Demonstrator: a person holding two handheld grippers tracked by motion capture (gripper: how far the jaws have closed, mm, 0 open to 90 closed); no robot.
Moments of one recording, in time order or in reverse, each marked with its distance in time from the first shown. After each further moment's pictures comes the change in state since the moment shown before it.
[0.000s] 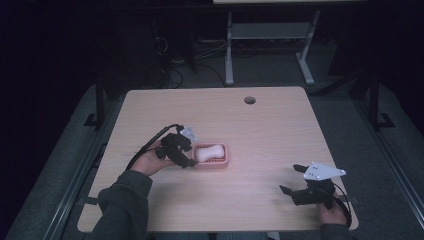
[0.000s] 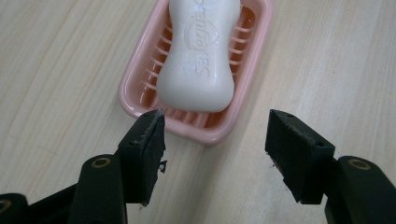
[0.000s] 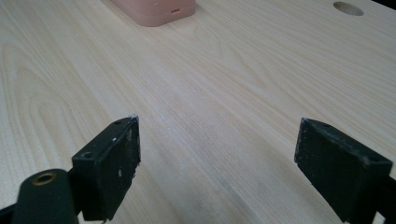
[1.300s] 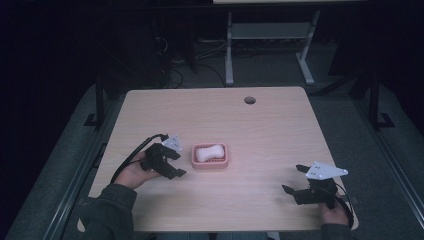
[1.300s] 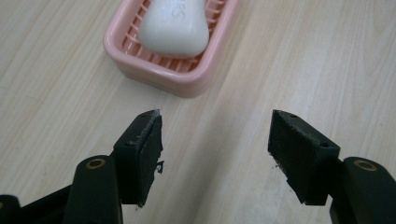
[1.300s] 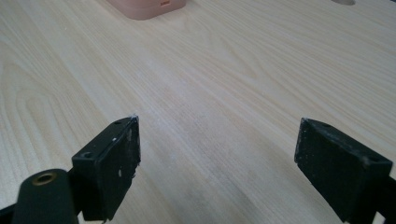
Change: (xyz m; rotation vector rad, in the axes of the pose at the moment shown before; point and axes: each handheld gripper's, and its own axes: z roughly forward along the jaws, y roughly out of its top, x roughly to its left) left arm -0.018 -0.043 -0.022 -0.030 0.003 -0.017; right arm -0.005 -0.004 -0.002 0.014 -0.016 0.027
